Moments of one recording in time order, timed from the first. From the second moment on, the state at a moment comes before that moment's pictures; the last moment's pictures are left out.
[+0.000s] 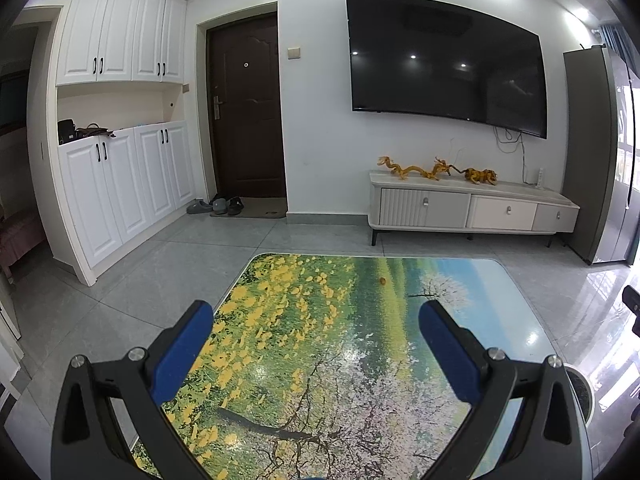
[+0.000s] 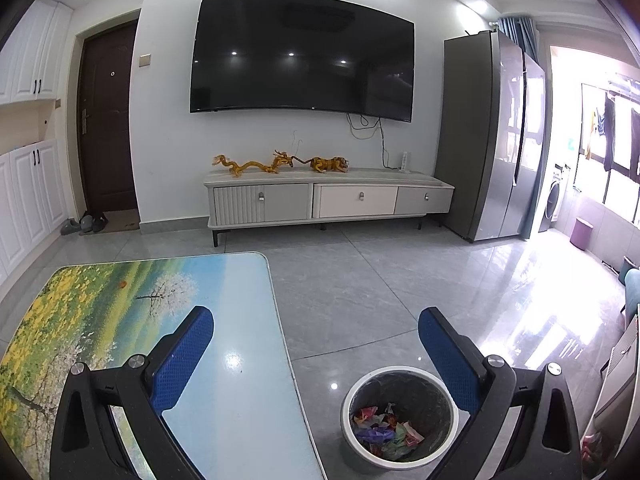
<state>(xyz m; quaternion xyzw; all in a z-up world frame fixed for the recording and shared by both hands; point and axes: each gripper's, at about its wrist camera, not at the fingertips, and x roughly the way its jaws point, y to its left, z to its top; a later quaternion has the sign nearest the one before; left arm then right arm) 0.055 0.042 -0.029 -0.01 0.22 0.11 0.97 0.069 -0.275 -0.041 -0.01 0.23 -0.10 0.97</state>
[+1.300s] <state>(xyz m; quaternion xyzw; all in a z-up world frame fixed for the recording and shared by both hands) 0.048 0.037 -0.023 0.00 0.21 0.10 0.97 0.066 -0.273 -0.040 -0.01 0.23 -0.10 0.97</state>
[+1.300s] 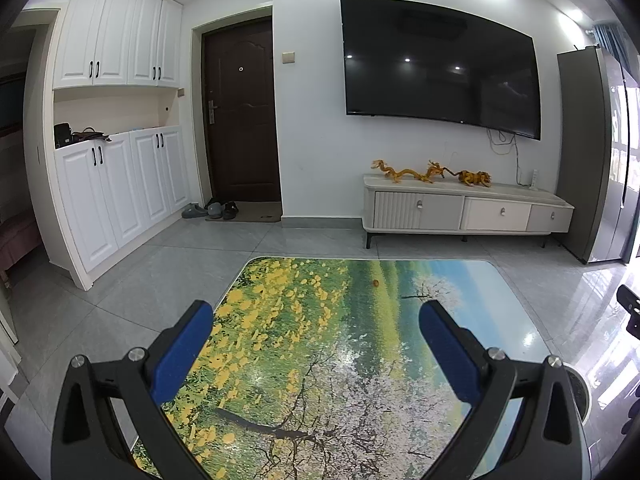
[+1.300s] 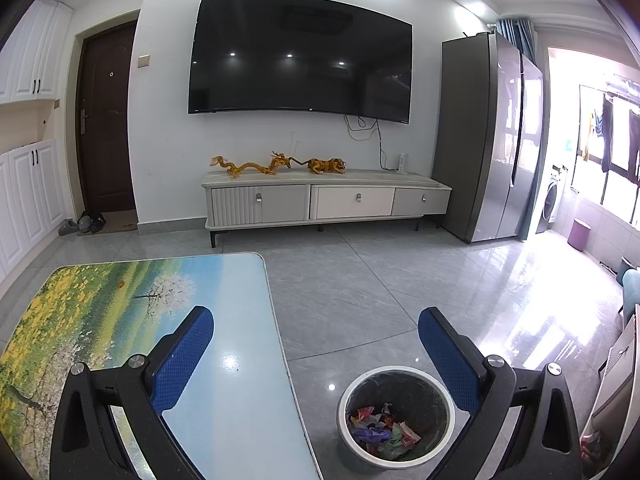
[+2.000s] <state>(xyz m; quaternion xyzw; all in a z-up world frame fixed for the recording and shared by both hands) 0.047 0.036 -0.023 -0.01 0.21 0.10 0.97 0.064 -0.274 -0.041 -0.01 0.23 -0.10 0.97</state>
